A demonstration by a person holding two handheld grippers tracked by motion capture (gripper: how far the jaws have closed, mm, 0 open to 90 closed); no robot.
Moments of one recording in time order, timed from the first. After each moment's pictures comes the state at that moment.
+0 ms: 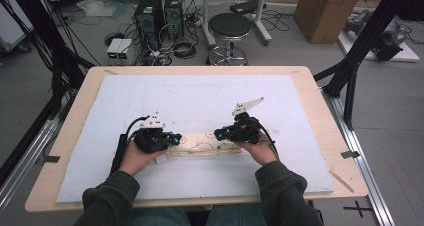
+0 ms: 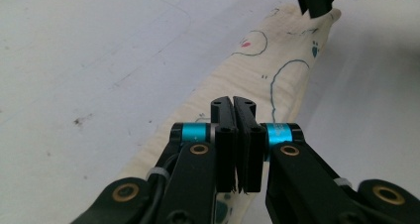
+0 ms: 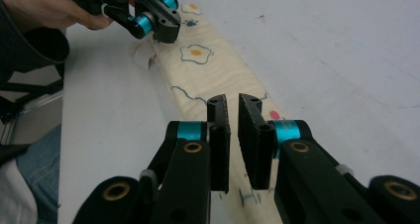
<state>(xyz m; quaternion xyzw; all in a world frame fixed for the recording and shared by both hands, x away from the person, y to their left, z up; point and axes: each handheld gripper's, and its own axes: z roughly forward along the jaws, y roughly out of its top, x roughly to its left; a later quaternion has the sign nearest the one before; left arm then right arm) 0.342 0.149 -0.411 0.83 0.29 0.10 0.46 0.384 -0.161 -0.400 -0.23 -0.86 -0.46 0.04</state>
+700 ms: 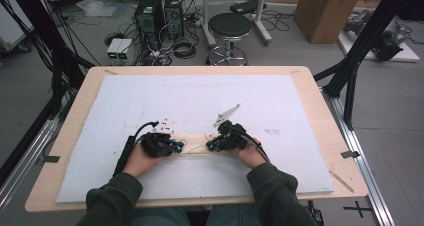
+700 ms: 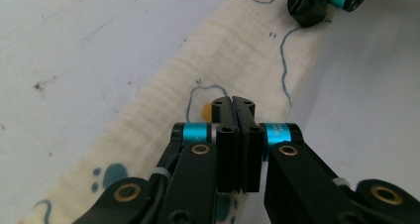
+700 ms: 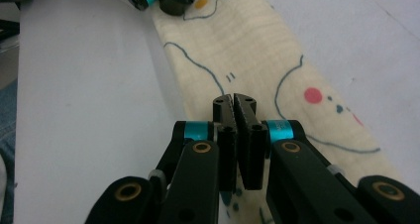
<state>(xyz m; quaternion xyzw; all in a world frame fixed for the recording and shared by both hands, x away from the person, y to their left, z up) 0.340 0.144 -0.431 0.87 0.28 0.08 0.39 0.379 -0.127 -0.424 -0.20 -0.91 -0.36 0.04</state>
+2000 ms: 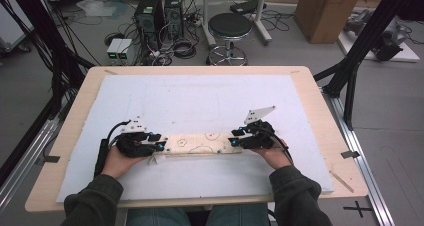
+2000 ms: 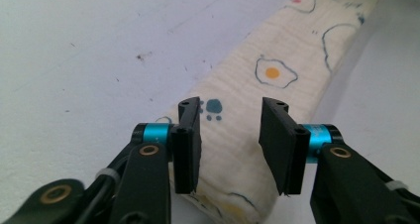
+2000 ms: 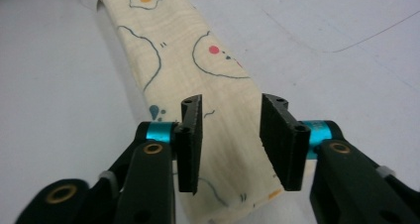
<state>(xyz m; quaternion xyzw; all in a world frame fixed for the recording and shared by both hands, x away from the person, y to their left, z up) 0.335 0.200 -0.429 0.83 0.31 0.11 0.44 0.374 -0.200 -0.413 -0.22 -0.88 -0.41 -0.06</state>
